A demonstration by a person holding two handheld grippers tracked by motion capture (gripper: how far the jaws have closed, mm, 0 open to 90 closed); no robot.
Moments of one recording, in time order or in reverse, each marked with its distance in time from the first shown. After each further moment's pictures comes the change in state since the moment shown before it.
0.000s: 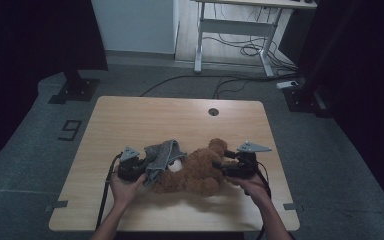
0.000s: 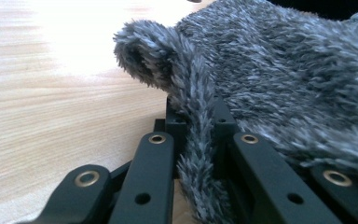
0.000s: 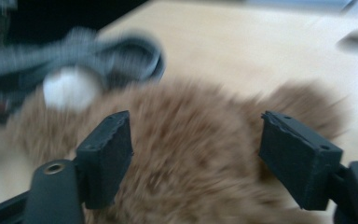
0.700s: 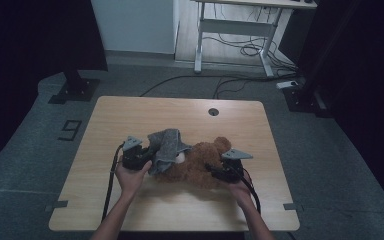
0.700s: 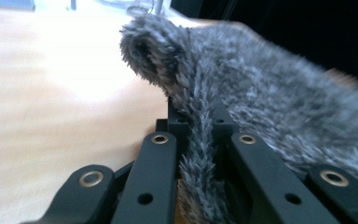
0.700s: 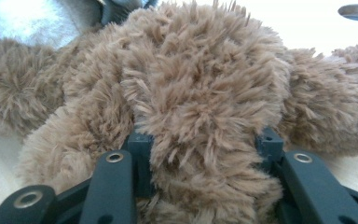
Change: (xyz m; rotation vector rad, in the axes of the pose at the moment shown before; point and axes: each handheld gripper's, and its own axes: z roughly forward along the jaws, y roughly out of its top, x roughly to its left) left arm -0.007 0.040 0.010 -0.115 0.002 -0.041; right arm 0.007 -0.031 0.047 0.032 -0.129 -0.030
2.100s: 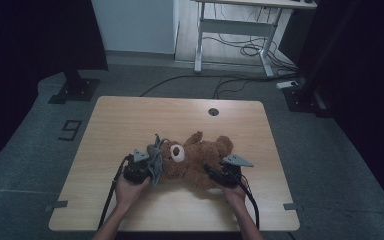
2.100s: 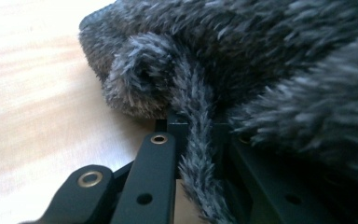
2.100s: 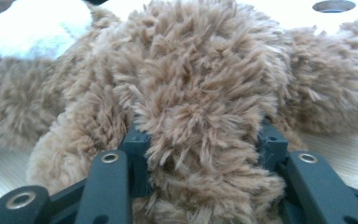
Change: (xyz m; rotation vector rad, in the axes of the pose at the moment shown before) left arm 0.004 -0.040 0.011 0.286 0.127 0.105; right arm 0.008 -0.021 0.006 -0.107 -0.059 0.123
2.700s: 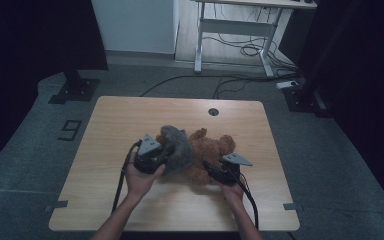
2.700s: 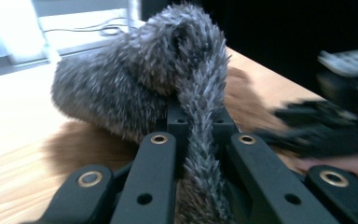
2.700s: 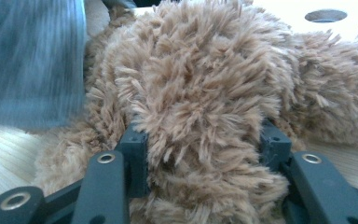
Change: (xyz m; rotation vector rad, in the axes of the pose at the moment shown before) left arm -0.068 0.057 -0.052 -0.276 -0.169 0.166; right arm -0.003 0.001 0.009 -0.043 -0.016 0.014
